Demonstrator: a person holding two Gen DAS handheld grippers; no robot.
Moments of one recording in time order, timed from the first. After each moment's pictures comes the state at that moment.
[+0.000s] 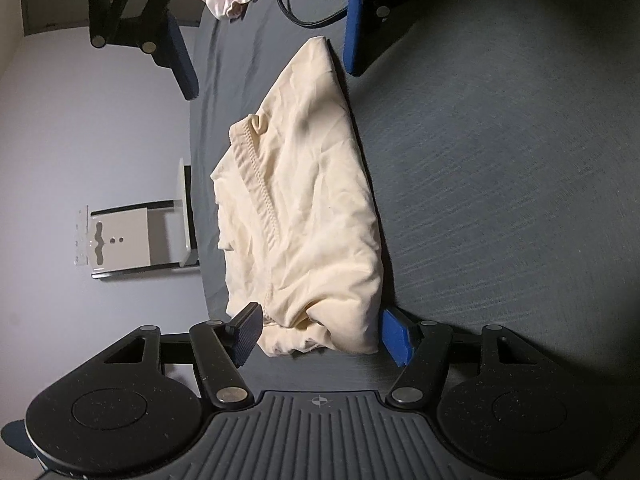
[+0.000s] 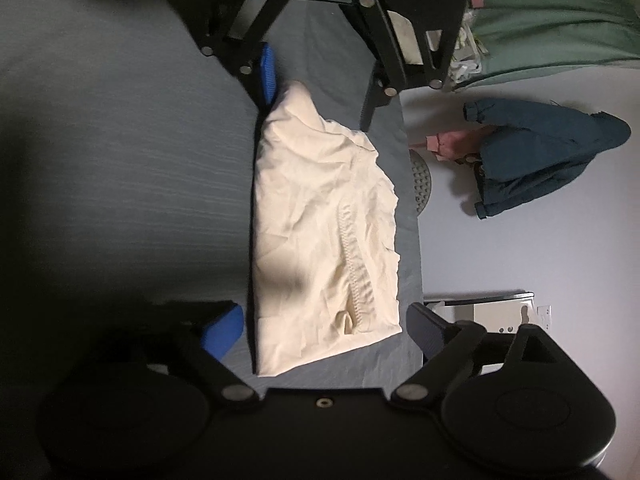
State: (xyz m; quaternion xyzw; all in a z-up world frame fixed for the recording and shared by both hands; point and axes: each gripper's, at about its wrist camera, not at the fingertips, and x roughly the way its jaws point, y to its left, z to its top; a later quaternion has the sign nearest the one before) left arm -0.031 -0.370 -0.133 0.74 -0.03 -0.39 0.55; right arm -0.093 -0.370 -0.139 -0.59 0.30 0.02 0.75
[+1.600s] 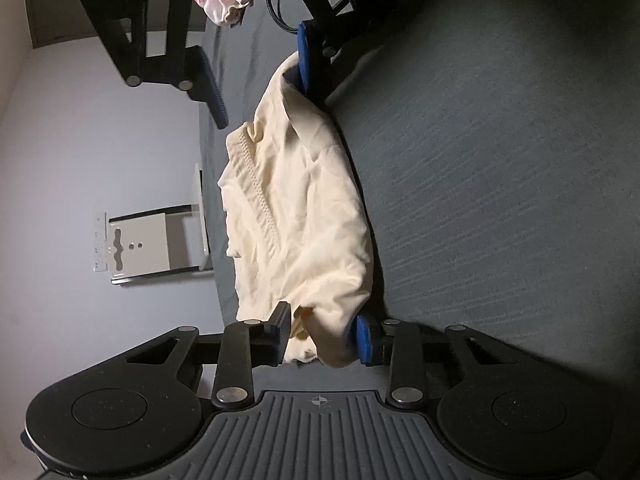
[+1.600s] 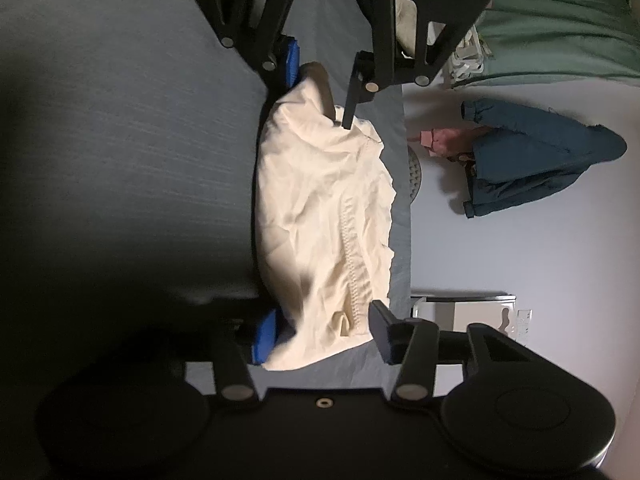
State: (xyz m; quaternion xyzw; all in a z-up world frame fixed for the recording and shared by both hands) left arm -0.038 -0.366 -0.150 0.74 -0.06 -0.37 0.56; right arm -0.080 -0.367 -0.162 -0.62 0.31 0.00 0.72
